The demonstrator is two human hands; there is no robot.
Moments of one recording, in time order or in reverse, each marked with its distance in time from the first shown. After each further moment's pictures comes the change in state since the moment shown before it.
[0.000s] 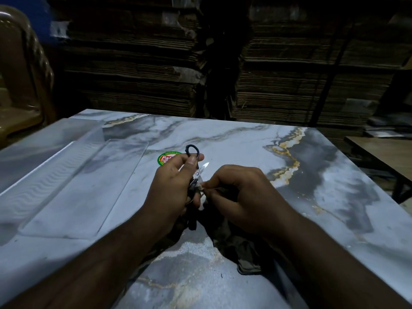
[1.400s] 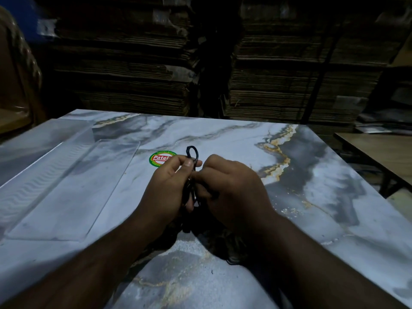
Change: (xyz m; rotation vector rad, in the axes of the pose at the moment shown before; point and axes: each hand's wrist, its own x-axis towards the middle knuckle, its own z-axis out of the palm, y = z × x) left_hand -0.005 -0.007 0.004 -0.006 -0.067 0.004; right_hand 0.002 -0.005 0.016 -0.355 0.261 -0.198
